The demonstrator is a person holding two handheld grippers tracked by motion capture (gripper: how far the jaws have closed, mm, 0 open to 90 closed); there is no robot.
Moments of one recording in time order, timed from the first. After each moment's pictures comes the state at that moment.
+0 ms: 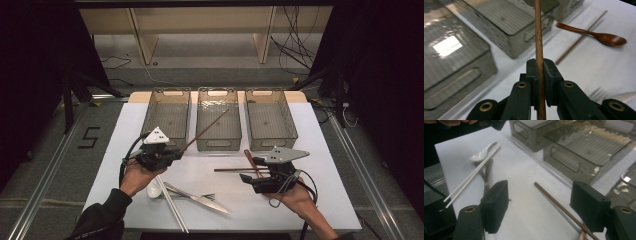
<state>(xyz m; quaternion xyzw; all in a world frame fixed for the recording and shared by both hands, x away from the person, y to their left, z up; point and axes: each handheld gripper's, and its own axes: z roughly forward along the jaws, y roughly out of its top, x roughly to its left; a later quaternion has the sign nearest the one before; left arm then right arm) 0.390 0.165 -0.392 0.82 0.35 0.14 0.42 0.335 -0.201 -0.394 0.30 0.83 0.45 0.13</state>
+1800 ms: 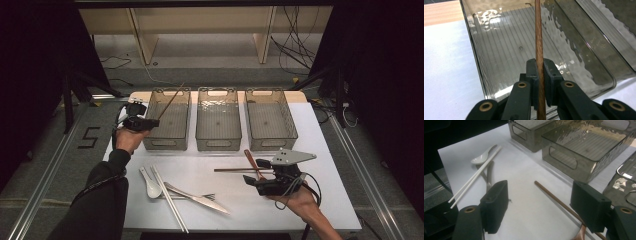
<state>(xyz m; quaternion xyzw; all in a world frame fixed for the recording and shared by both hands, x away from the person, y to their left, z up) 0.508 0.221 -0.402 0.75 0.54 0.15 0.35 0.328 -0.208 -0.393 0.31 0.82 0.46 0.13</state>
